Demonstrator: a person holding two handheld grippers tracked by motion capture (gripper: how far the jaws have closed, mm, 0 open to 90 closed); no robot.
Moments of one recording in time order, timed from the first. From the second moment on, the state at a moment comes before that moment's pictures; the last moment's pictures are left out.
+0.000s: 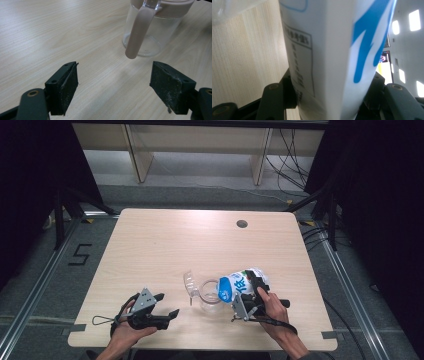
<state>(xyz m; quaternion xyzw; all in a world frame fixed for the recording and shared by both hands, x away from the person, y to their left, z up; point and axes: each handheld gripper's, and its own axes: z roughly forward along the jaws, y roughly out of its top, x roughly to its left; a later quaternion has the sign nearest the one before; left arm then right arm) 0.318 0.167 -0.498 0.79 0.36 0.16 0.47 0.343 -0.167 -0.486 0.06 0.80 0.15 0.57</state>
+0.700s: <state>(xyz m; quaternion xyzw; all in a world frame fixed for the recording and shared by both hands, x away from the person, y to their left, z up) 0.319 0.167 -0.498 0.79 0.36 0.16 0.47 0.342 -0.167 -0.482 0.05 0.80 0.14 0.58</state>
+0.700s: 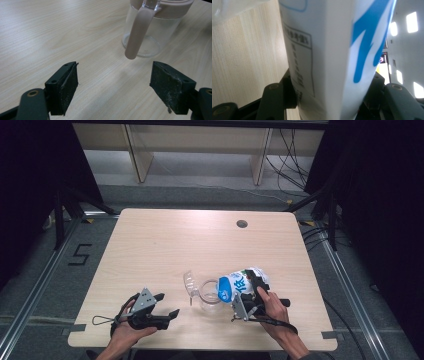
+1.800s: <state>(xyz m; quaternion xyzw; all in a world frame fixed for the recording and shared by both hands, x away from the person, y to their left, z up) 0.320 0.167 -0.498 0.80 0.35 0.16 0.47 0.346 -0.161 -0.481 0.00 0.79 0.11 0.61</state>
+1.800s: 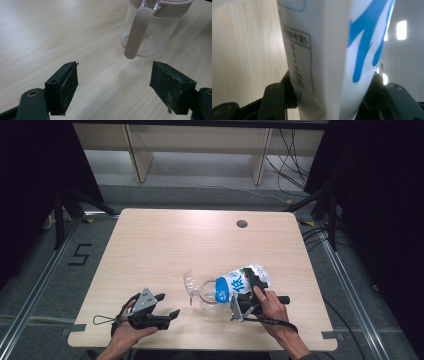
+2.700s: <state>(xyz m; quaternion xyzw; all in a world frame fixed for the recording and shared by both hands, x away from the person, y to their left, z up) 0.320 0.166 -0.498 0.79 0.35 0.16 0.47 0.346 -0.160 -0.479 -0.02 0.78 0.07 0.62</state>
